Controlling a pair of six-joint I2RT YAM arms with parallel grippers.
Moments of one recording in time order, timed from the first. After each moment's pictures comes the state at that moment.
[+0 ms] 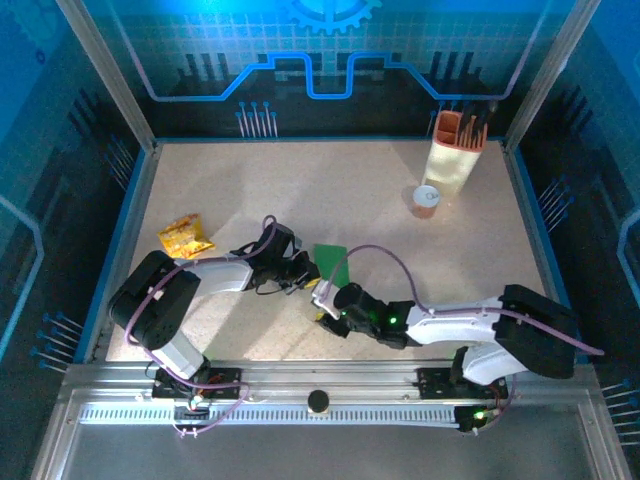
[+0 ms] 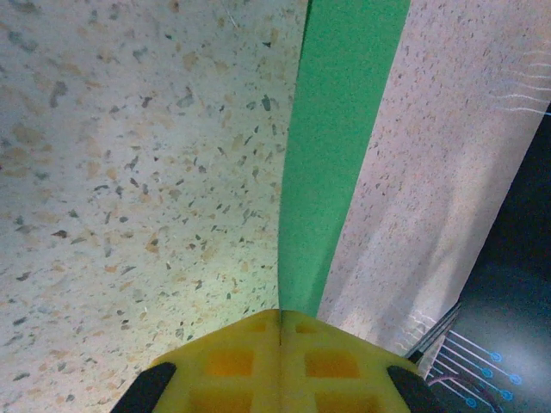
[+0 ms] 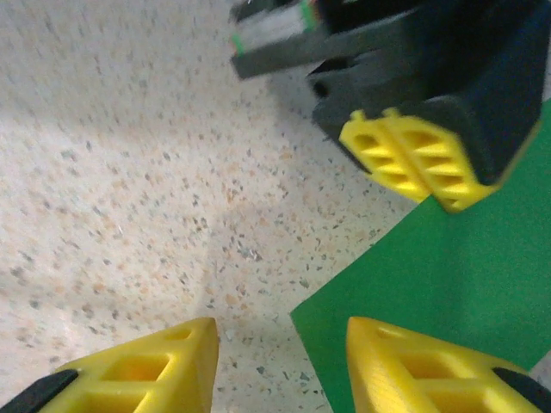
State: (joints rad) left arm -0.54 1.62 0.71 0.02 0.50 -1.11; right arm 1.16 1.41 0.54 0.13 0.22 0.00
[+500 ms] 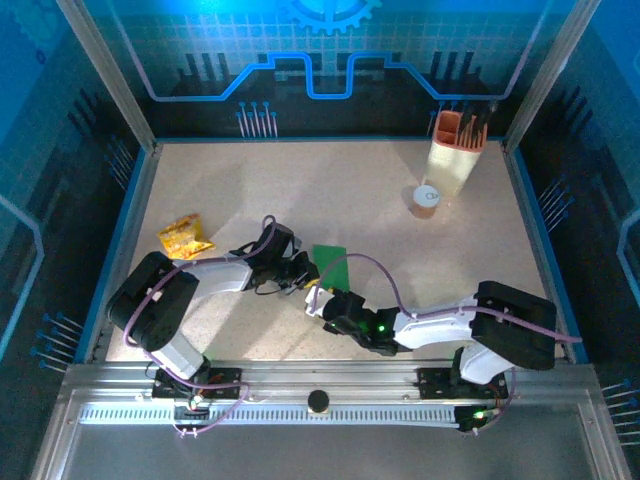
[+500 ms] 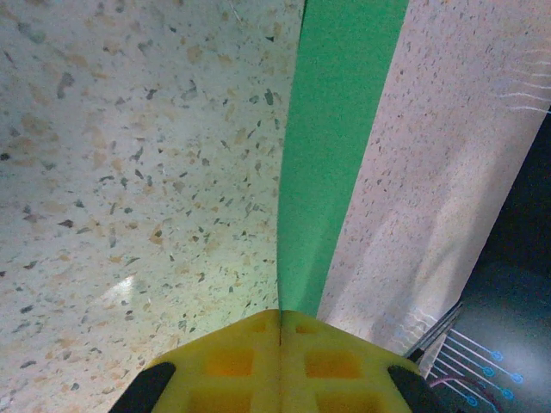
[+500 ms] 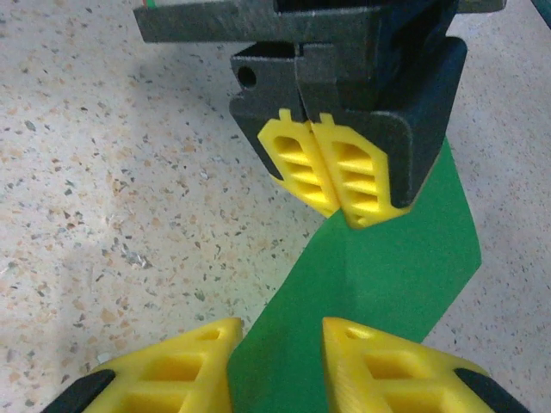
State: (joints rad) left arm -0.54 1.62 0.71 0.01 0.50 -1.11; right arm 1.22 1.51 0.55 0.21 0.52 -0.17
